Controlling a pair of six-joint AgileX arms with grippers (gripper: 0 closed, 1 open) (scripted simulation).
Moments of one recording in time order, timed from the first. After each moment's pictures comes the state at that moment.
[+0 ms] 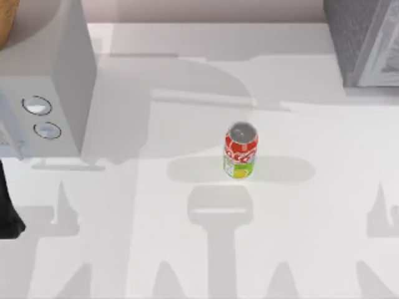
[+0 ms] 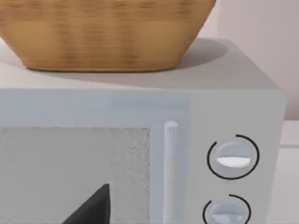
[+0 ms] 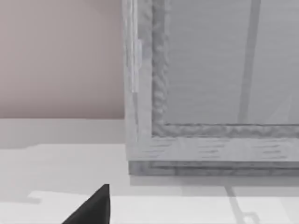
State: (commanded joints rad) left arm 0.00 0.00 0.00 0.00 0.00 0.00; right arm 0.00 0.00 0.00 0.00 0.00 0.00
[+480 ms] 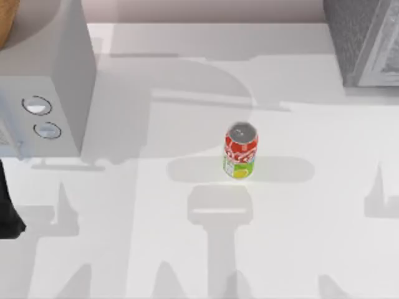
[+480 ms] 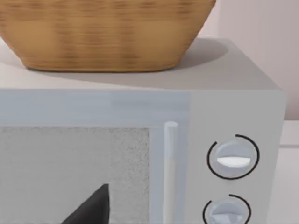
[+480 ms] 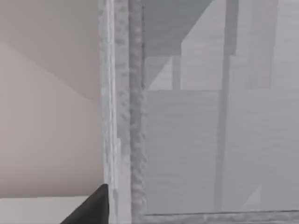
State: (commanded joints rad) left arm 0.00 0.00 0.00 0.00 0.00 0.00; right arm 0.05 0.12 0.11 0.17 0.11 -0.01
